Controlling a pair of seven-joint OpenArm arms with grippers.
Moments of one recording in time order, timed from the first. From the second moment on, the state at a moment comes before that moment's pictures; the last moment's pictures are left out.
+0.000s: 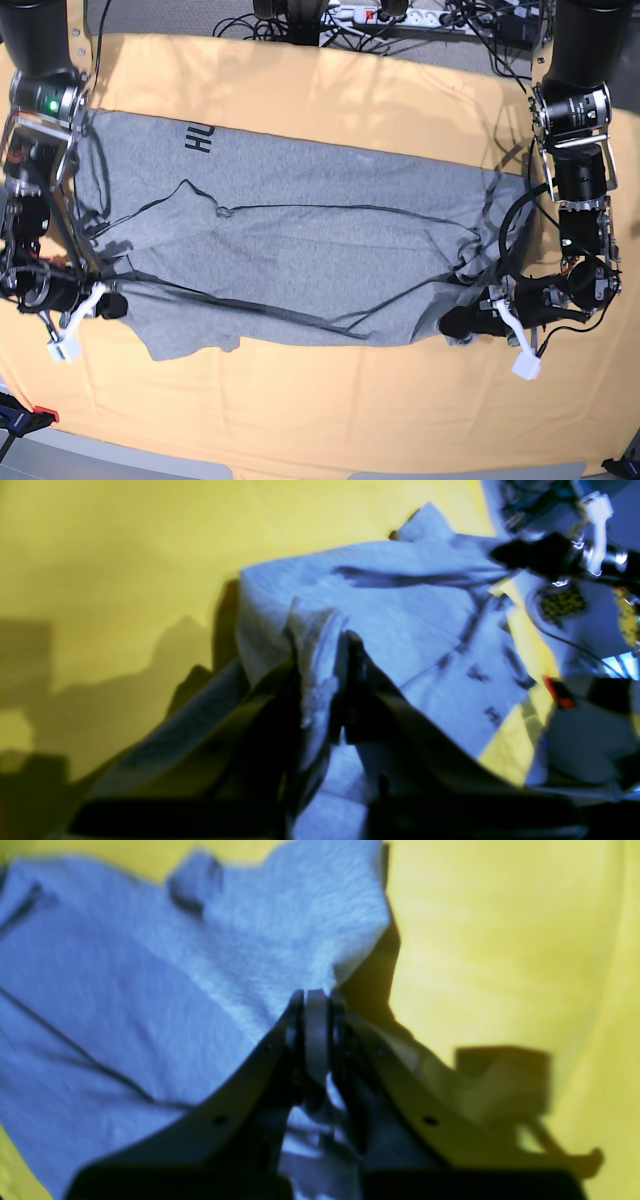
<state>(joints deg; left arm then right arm) -33.8 -23.6 -6.5 53.6 -70.2 -43.7 74.2 26.2 23.7 16.1 65.1 36.6 41.6 -64.8</state>
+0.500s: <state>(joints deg) -33.8 -30.9 -6.4 53.6 -82.3 -43.9 81.4 21.8 28.0 16.2 72.4 37.7 41.6 -67.8</state>
